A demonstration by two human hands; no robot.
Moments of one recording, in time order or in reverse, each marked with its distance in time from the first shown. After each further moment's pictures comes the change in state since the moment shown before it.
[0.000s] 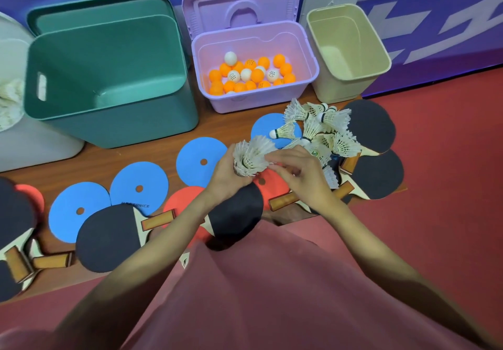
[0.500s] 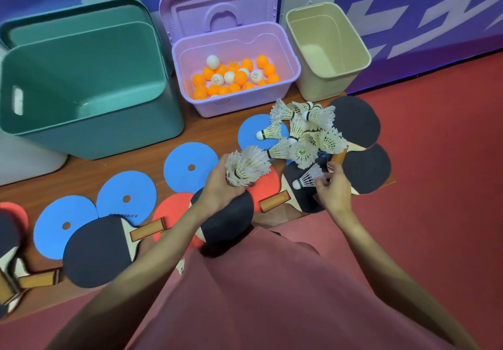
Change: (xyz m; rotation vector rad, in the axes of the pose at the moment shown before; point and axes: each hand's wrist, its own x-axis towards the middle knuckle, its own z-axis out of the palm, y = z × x) left_hand -0.008 -0.003 0.013 0.059 -0.036 0.015; right_hand -0.051 0.080 -0.030 -0.225 0.254 0.807
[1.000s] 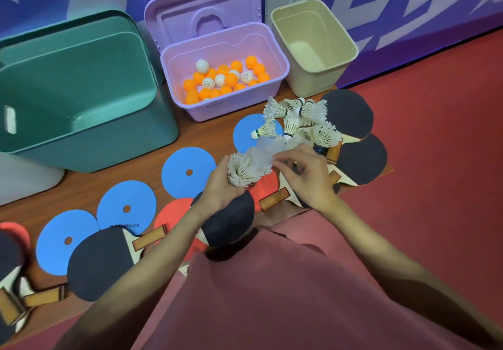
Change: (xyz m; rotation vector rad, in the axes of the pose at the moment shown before) left_hand 0.006 0.003 0.001 0.074 -0.086 0.007; right_hand -0.036 -0.075 -0.011 0.235 -0.012 -0.643
